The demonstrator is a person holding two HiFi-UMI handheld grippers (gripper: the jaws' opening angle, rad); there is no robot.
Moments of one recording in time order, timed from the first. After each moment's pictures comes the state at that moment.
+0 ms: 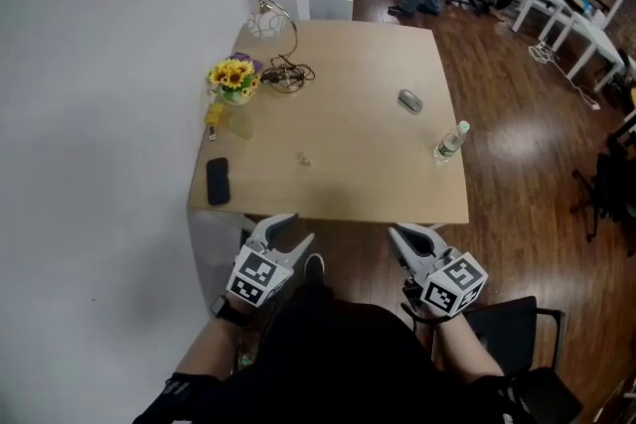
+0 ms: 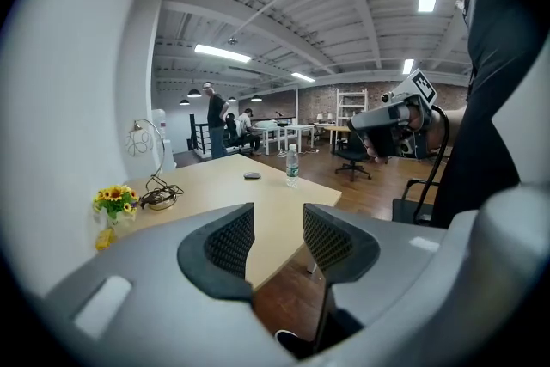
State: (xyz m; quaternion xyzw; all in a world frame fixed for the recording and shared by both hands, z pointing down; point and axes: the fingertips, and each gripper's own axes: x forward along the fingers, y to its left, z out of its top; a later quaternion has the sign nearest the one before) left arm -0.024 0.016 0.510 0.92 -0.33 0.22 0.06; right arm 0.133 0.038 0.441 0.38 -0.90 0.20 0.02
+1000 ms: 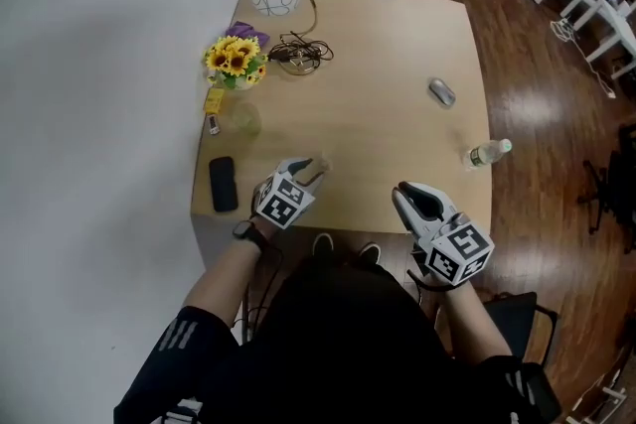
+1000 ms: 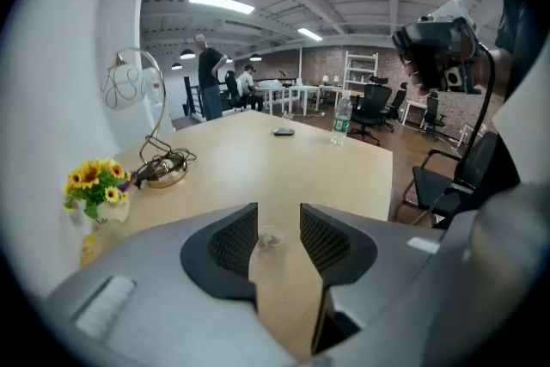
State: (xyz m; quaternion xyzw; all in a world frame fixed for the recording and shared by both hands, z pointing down) left arm -0.057 -0.219 0.646 0.88 -0.30 0.34 0.11; right arm 0.088 -0.150 0.477 0.39 -0.90 0.19 0.09
